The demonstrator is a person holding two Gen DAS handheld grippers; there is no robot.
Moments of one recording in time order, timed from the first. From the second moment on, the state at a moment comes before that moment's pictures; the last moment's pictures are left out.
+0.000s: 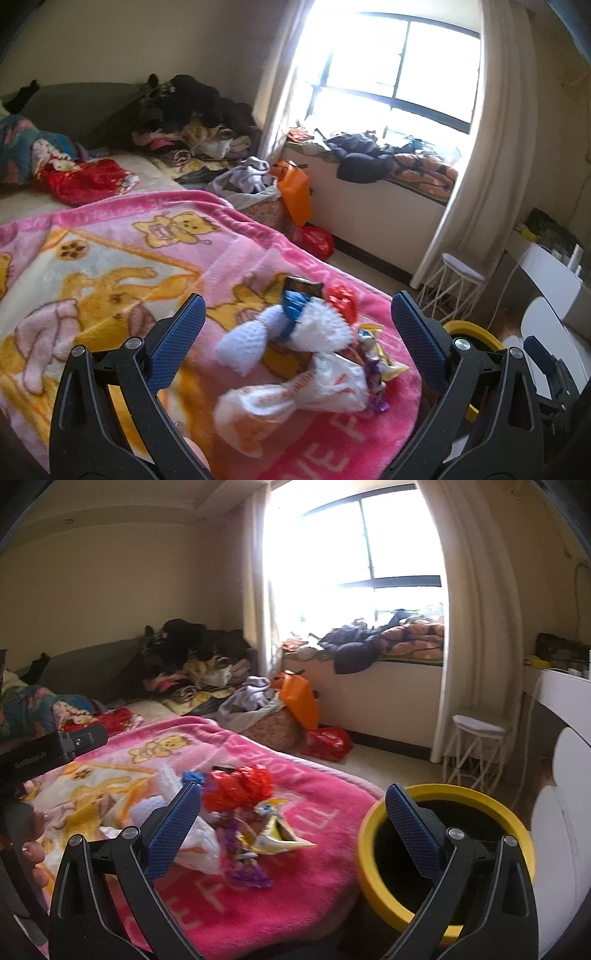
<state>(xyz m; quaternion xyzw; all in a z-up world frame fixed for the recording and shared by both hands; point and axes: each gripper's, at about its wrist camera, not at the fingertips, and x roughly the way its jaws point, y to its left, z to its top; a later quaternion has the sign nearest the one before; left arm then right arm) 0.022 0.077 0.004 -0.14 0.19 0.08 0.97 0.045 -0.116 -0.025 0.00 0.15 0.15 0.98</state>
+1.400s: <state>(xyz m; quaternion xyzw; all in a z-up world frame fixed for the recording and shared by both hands) 0.136 0.061 -0.058 -0.13 0.37 0.03 0.92 0.241 -0.056 -0.135 -0.04 0.47 0.22 0.85</state>
